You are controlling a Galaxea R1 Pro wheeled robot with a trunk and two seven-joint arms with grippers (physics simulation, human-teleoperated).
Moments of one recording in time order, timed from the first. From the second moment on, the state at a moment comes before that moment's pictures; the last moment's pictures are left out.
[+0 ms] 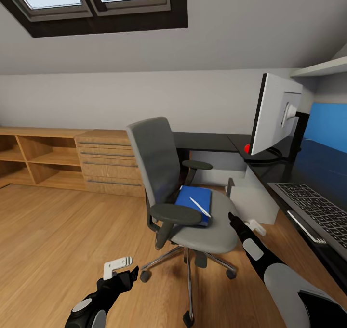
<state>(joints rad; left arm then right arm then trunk) 0.00 -0.12 -0.05 -1.56 0.23 0.56 0.17 -0.81 -0.04 -0.23 -0.27 -0.62 -0.15 0.11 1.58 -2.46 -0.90</state>
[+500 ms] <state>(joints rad) 0.00 -0.12 -0.05 -1.56 0.23 0.56 0.17 -0.81 -0.04 -0.23 -0.27 -0.64 -0.14 0.07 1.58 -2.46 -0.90</state>
